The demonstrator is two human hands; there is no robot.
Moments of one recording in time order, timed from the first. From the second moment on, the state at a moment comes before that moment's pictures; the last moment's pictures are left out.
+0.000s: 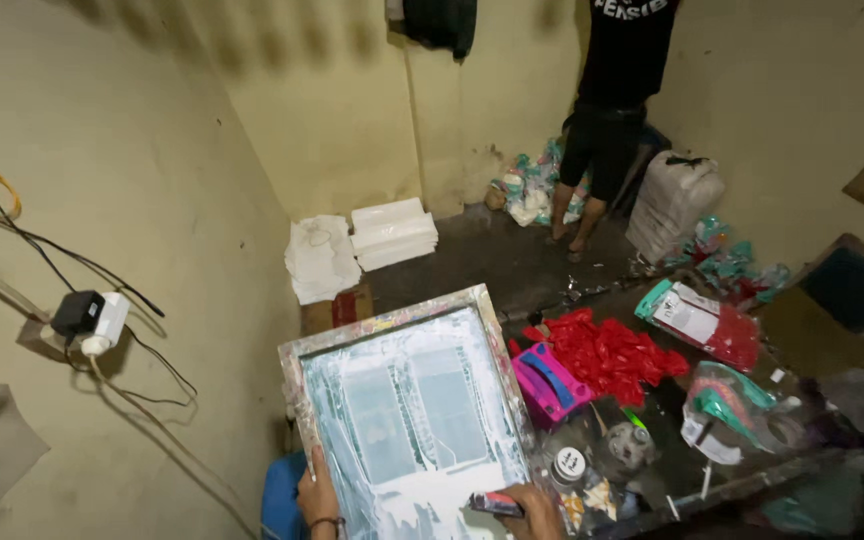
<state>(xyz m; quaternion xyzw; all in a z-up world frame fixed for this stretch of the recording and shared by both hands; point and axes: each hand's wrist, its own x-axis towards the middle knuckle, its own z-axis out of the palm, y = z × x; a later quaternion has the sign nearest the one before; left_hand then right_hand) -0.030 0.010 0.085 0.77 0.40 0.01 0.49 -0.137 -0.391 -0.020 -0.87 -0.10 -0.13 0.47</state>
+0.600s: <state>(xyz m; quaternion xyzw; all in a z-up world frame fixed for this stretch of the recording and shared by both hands) -0.039 0.005 0.051 0.76 0.36 0.08 0.53 -0.181 -0.360 0.042 -0.85 -0.13 -0.17 0.48</state>
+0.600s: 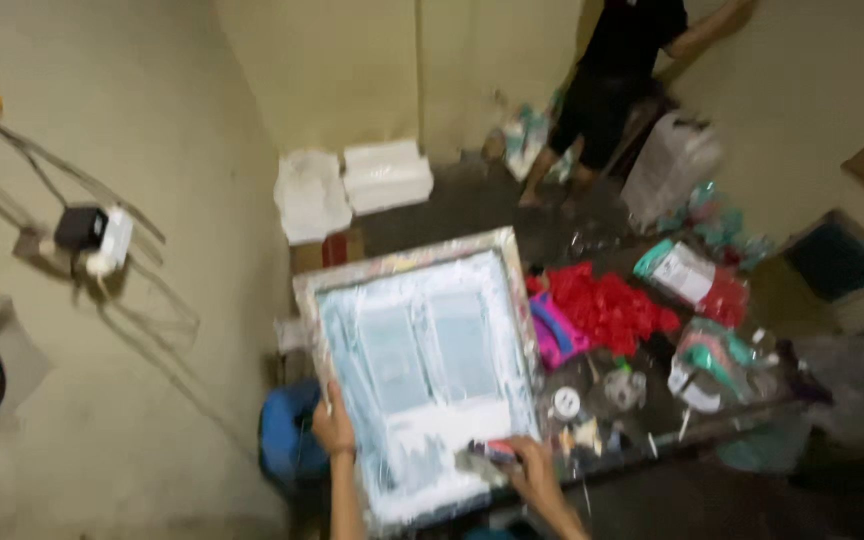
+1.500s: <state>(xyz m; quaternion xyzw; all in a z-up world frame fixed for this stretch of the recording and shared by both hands) -0.047 0.010 0.064 0.78 0.31 0.11 0.54 -0.229 -0.318 0.116 -0.89 -0.02 -0.04 0.46</state>
